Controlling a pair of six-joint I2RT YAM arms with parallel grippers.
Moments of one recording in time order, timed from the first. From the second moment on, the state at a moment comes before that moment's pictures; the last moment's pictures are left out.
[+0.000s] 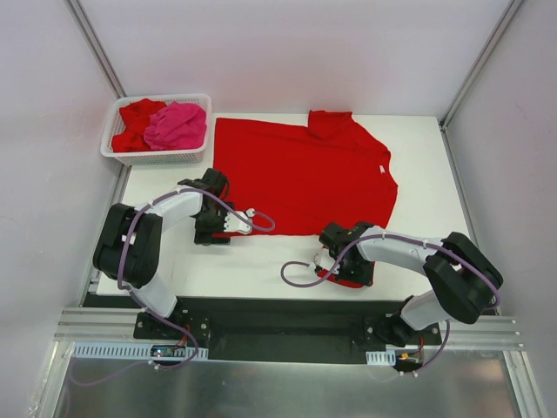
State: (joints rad) left arm -0.33 1.64 0.96 -0.77 0.11 1.27; right arm 0.82 1.48 0.72 -0.94 0.09 -0.54
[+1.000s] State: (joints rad) left arm -0.31 1.69 1.00 -0.81 0.08 1.27; right arm 0.82 1.48 0.72 -0.94 0.09 -0.54
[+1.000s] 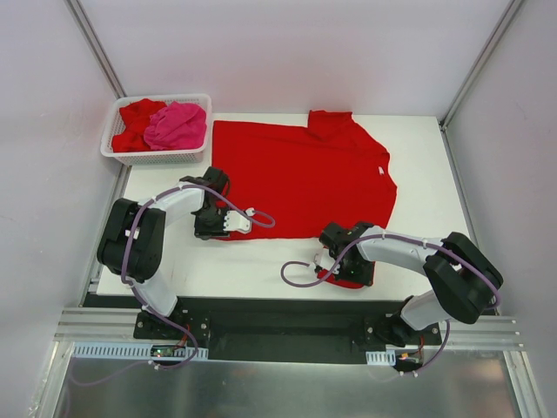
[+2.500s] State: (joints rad) left arm -0.32 1.45 0.92 -0.79 -0.01 1.23; right arm 0.78 1.42 1.03 -1.40 -0.28 -0.87
